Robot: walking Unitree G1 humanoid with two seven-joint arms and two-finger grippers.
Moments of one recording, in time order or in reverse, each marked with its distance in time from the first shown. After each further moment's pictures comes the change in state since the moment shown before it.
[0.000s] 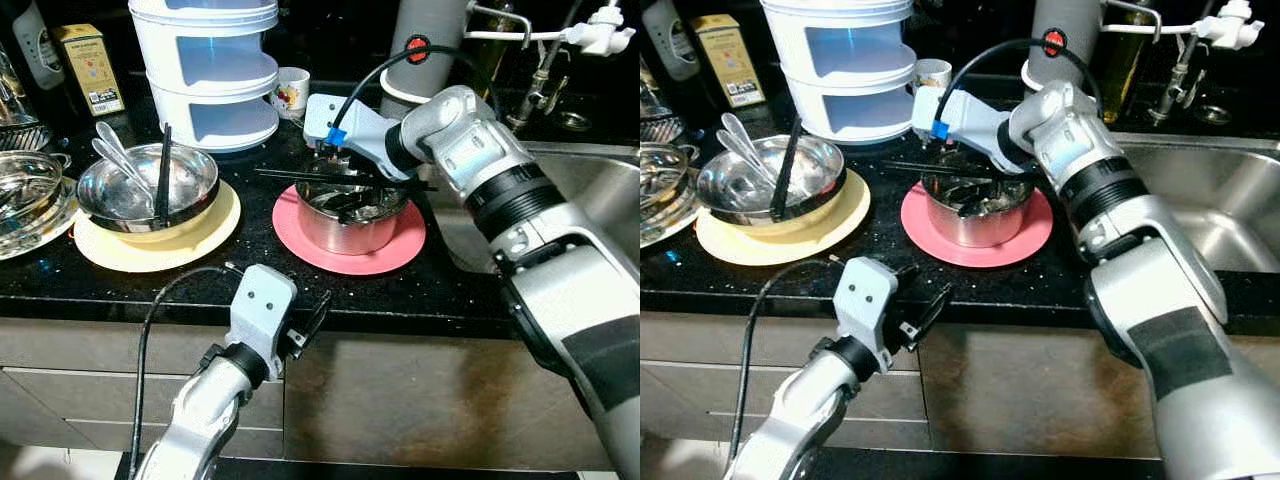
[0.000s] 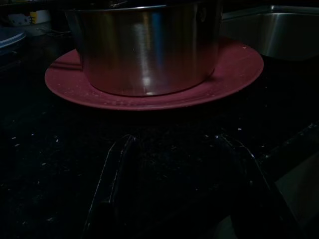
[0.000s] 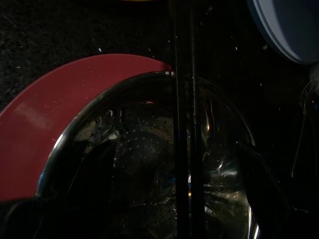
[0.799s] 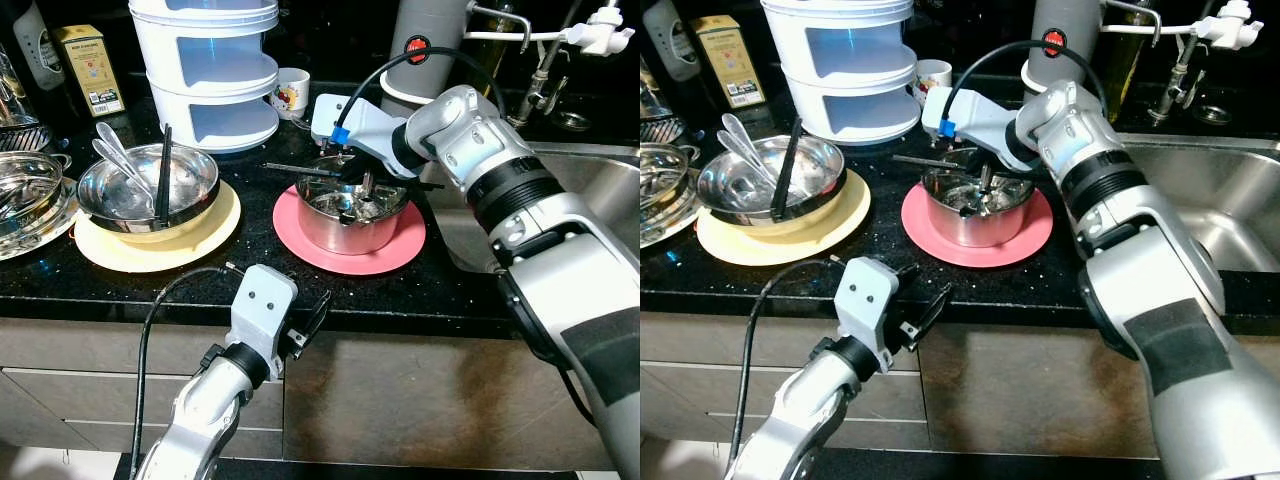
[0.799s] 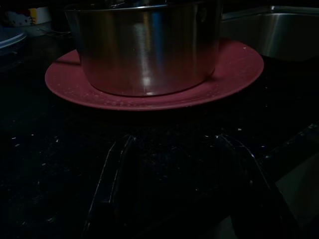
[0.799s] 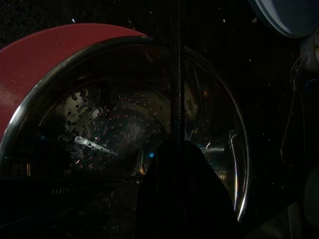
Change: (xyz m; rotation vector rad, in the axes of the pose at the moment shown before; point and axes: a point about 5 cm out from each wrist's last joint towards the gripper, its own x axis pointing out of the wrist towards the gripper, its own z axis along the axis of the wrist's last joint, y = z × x) left arm 0.001 0.000 0.000 0.001 -0.001 0.004; right arm -0.003 -0.007 -0.009 0.004 0.066 -0.037
